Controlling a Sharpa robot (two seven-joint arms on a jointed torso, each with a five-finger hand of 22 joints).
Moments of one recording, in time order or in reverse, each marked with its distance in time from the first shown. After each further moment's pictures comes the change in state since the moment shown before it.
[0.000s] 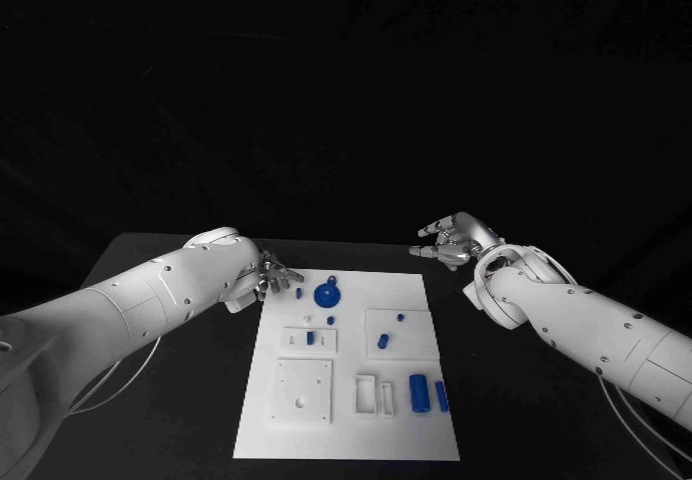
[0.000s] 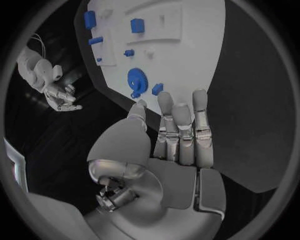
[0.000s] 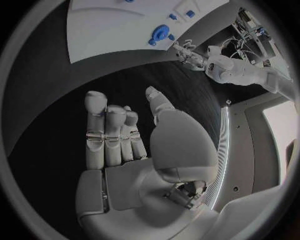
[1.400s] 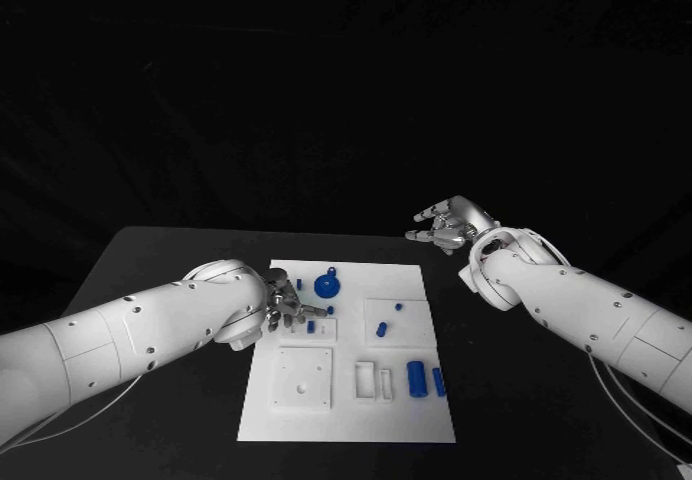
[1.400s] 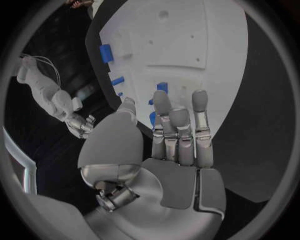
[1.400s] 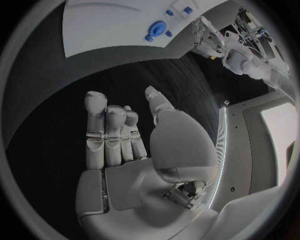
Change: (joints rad) left arm -0.063 -0.188 -0.012 0.464 -0.043 -0.090 -0.076; left_hand -0.001 -0.161 0.123 0.204 -0.283 0.255 -0.043 -0.217 0.205 0.079 -0.028 -0.025 -0.057 0.049 -0.024 -0.060 0.121 0.000 -0.007 -0.015 0.081 0.000; right arm -0.001 -0.004 0.000 -0.015 -0.005 0.001 0.000; right_hand 0.004 0.004 0.008 -0.008 -0.026 0.020 -0.002 0.000 0.000 0.000 0.000 0.000 0.003 0.000 0.000 0.004 0.000 -0.009 0.000 0.000 0.003 -0.001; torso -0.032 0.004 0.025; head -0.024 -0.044
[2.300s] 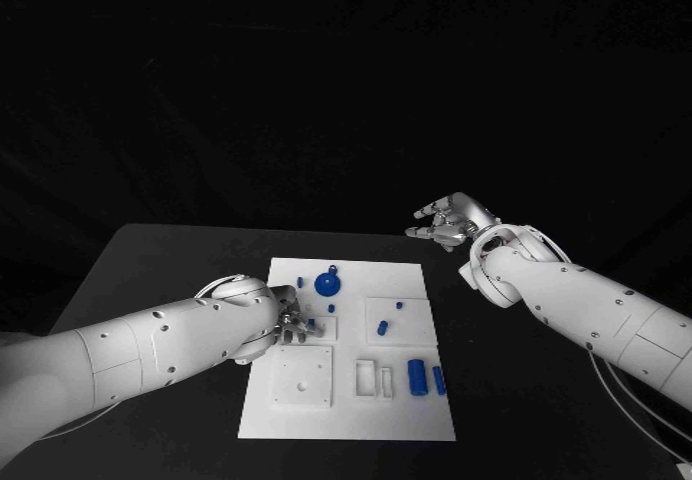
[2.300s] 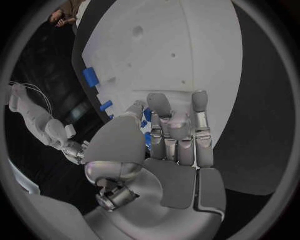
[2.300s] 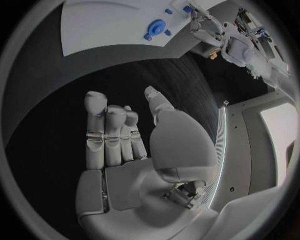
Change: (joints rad) left arm -0.016 0.053 -0.097 -0.023 -0.125 0.008 -0.022; left_hand -0.021 0.056 0.122 -0.079 -0.029 0.113 -0.036 0.005 0.118 0.000 -0.007 0.085 0.024 0.076 -0.005 0.081 0.118 0.055 0.018 0.058 0.050 0.000; right arm 0.005 0.002 0.000 0.003 0.000 0.000 0.000; right_hand 0.000 0.000 0.010 -0.004 -0.005 0.003 -0.003 0.000 0.000 0.000 0.000 0.000 0.001 0.000 0.000 0.000 0.000 0.000 0.000 0.000 0.000 0.000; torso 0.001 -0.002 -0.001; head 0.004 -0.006
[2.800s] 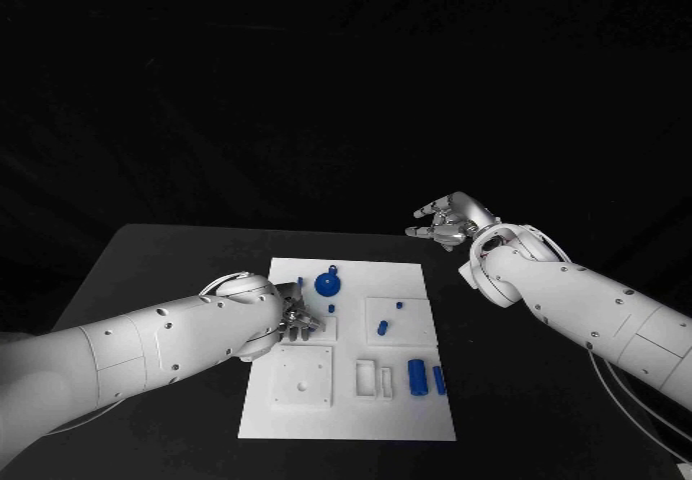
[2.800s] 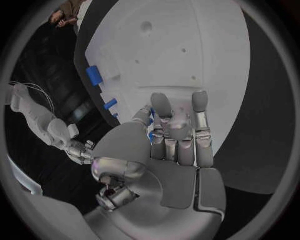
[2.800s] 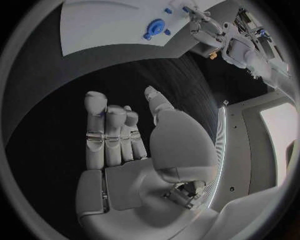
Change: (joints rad) left arm 0.005 0.012 0.003 0.007 0.000 0.001 0.009; left_hand 0.012 0.189 -0.065 -0.184 0.147 -0.016 0.010 0.000 -0.009 0.001 0.001 0.000 0.009 0.003 -0.003 0.000 0.006 0.000 0.000 0.000 0.004 0.000; right arm 0.002 0.000 0.000 0.001 0.000 0.000 0.000; right_hand 0.000 0.000 0.000 0.000 0.000 0.000 0.000 0.000 0.000 0.000 0.000 0.000 0.002 0.000 0.000 0.000 0.000 0.000 0.000 0.000 0.005 0.000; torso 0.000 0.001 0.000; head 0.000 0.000
